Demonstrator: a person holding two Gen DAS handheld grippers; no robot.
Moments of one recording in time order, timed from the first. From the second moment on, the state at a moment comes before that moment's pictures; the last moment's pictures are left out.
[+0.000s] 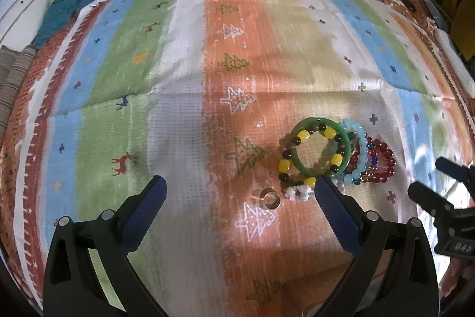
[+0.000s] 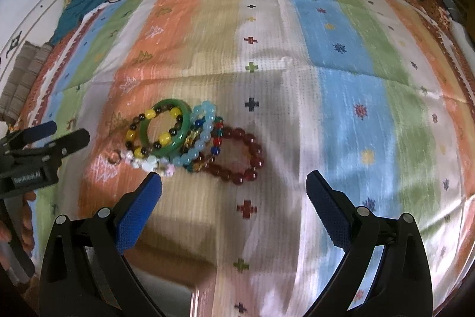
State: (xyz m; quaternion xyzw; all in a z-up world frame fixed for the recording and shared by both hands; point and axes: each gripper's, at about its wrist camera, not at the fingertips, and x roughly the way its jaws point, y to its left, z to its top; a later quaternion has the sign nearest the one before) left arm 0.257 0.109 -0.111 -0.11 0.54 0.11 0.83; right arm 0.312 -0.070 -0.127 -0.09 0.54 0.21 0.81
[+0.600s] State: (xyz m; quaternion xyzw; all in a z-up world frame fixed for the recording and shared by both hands) left arm 0.284 0.108 -0.146 -0.08 0.55 0.07 0.83; right arm 0.355 -0.046 -0.157 -0.10 0.55 0.22 0.80
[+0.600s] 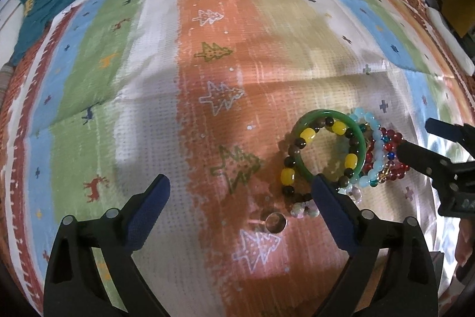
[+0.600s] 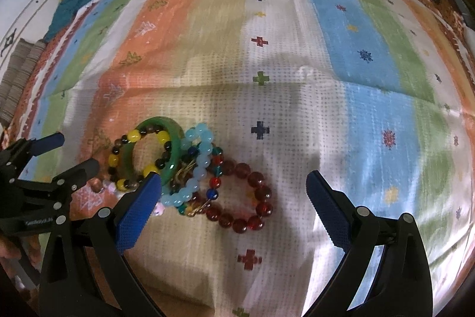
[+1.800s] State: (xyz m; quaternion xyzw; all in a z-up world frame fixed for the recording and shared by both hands) left arm 0.305 0.097 -0.170 -0.02 0.57 0.08 0.82; right arm 0.388 -0.006 -0.184 -0.12 0.57 0.25 0.77
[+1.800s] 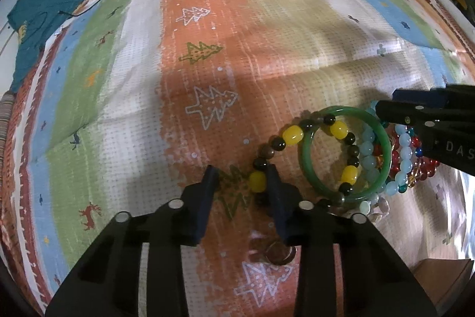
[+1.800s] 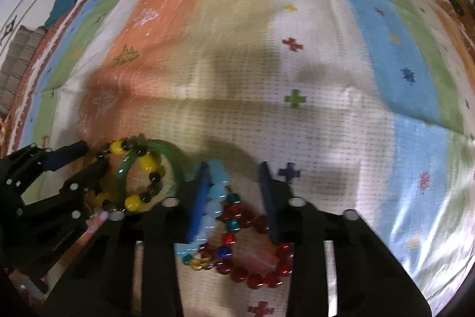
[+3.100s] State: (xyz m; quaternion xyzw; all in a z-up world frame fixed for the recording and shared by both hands) left arm 0.256 0.074 -0.060 -0.09 0.47 0.05 0.88; right arm 0.323 -0.047 -0.092 -0.10 0.48 0.27 0.83
